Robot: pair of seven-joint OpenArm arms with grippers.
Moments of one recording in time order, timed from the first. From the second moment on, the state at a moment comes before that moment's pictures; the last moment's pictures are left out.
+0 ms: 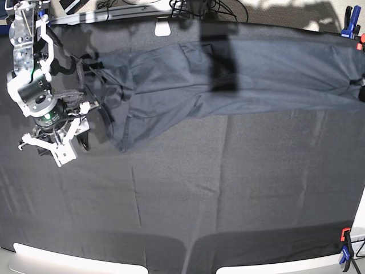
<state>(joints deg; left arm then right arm) 12.9 -40.4 -27.2 68.9 -47.3 -37.4 45.6 -10.4 28.8 5.1 117.7 7.1 16.1 -48.4</state>
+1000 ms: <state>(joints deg) 13.0 -33.6 -27.5 68.9 -60.2 -40.4 66.3 -10.4 28.8 5.1 117.7 7.1 16.0 -48.8</state>
